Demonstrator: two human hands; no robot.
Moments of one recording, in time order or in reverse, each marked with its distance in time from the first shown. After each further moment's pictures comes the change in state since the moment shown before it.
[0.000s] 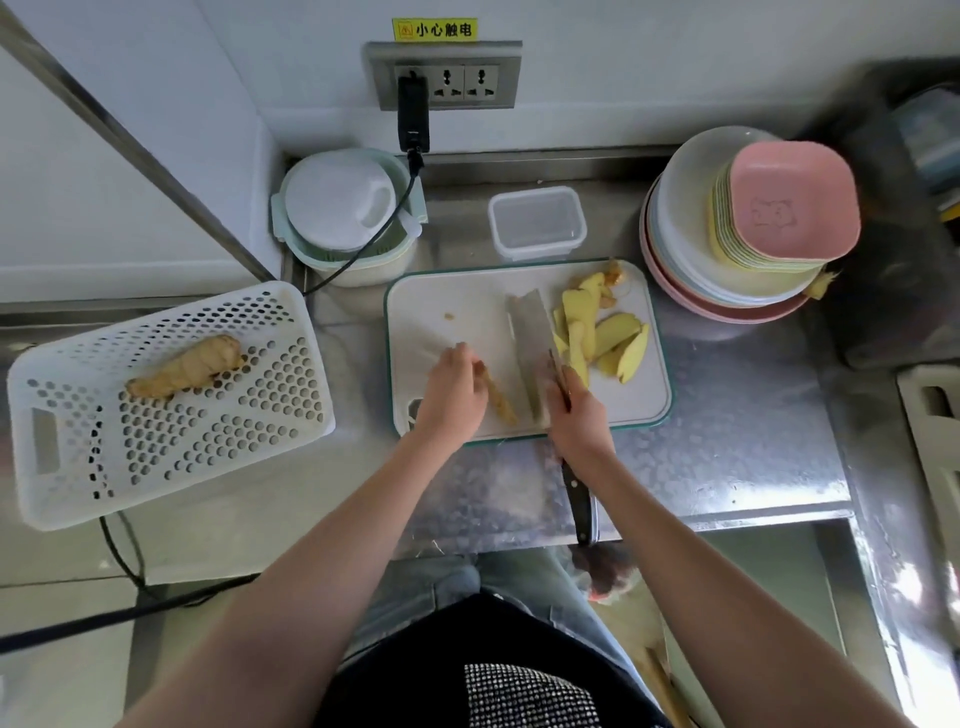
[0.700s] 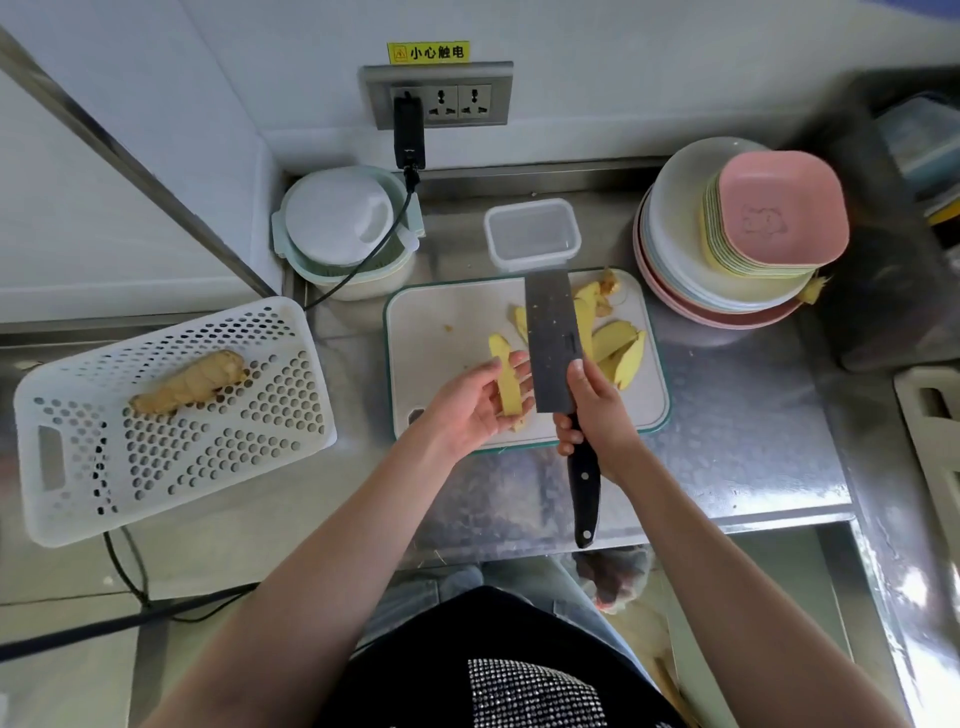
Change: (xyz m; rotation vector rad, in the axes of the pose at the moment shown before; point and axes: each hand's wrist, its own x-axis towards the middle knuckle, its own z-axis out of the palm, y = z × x) left_hand -0.004 0.034 -0.020 -1.502 -0.447 -0.635; right_hand -0.006 -0.025 -0.031 0.719 -0.201 0.211
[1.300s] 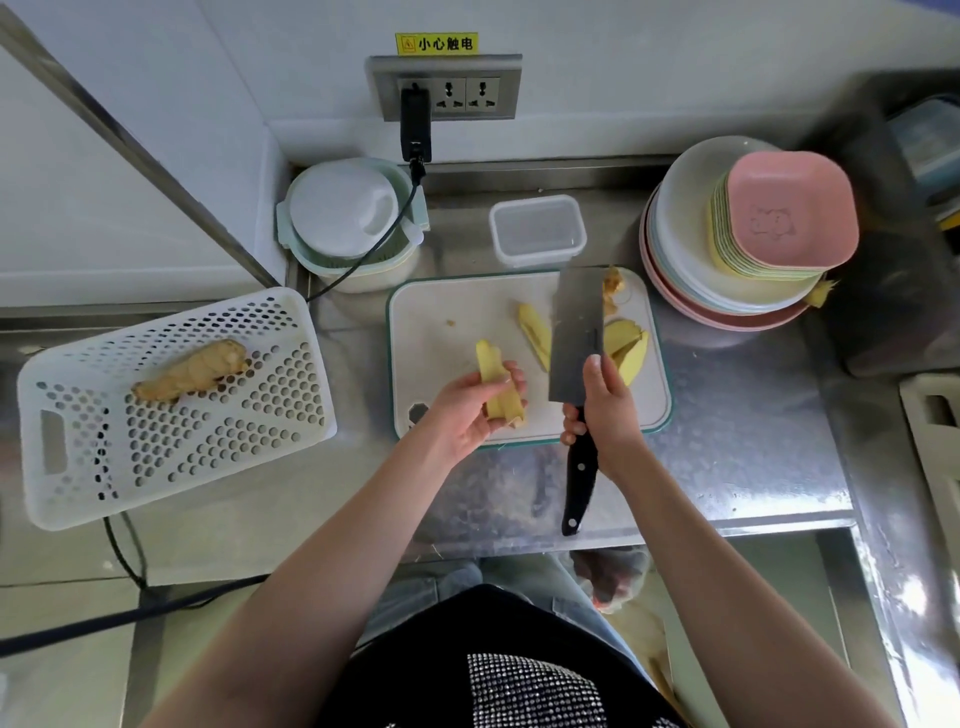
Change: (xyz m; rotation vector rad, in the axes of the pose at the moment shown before) left_hand 0.008 -0.013 -0.013 0.054 0.049 0.104; right_hand 0.008 0.005 -0.003 0.047 0.146 -0.017
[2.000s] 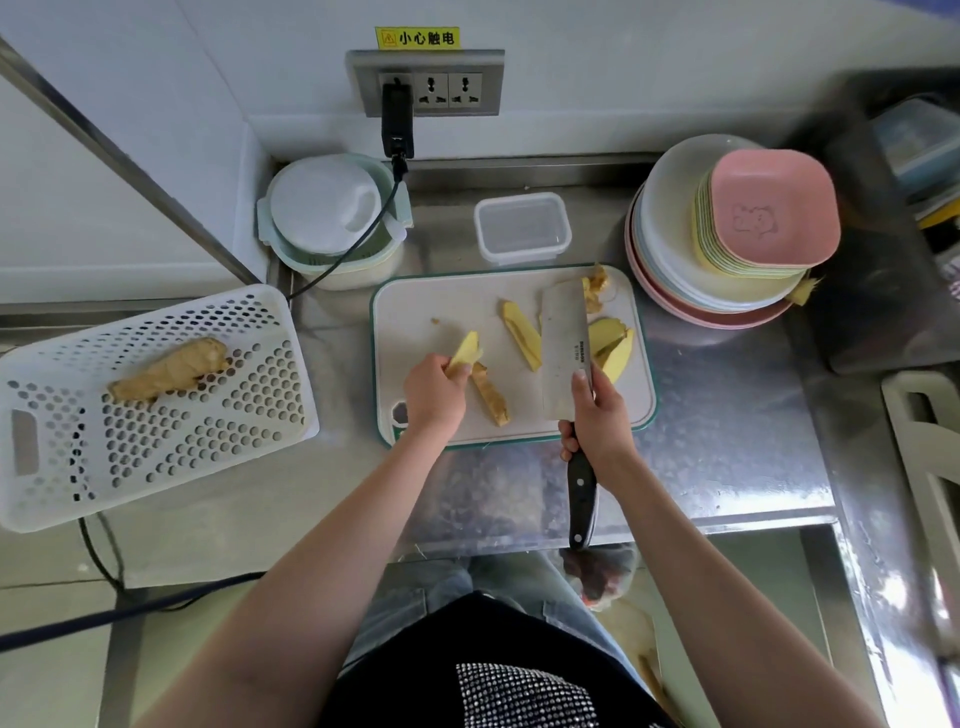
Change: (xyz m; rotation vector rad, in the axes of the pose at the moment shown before) left_hand 0.019 0.001 -0.006 1.143 0.605 0.388; right_hand 0.002 0.011 -0.017 -0.216 0.030 -0.074
